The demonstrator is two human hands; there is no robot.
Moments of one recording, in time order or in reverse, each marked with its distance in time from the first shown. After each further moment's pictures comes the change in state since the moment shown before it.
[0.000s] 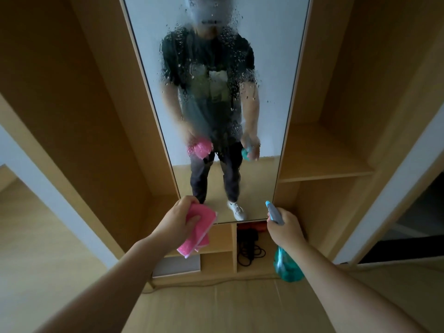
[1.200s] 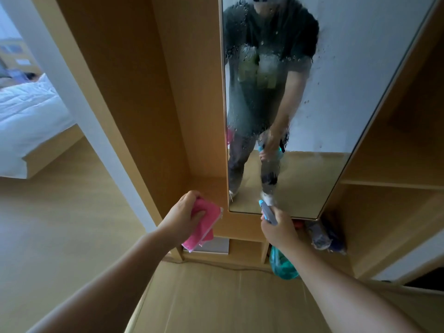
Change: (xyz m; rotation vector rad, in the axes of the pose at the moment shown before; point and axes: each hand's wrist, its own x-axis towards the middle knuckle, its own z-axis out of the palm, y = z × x) left_hand -0.057 -0.073 -0.049 0.018 0.114 -0.171; right_hand -0.008 -0.046 0.129 -0.112 -0.198 -0.209
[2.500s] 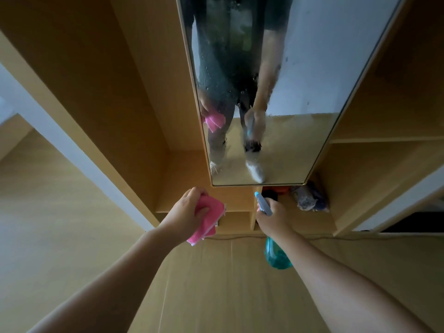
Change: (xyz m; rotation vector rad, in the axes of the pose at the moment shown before) left_hand 0.010 -0.013 0.078 -0.016 -0.185 0.050; right_hand -0.008 0.076 0.032 0.085 0.006 0.253
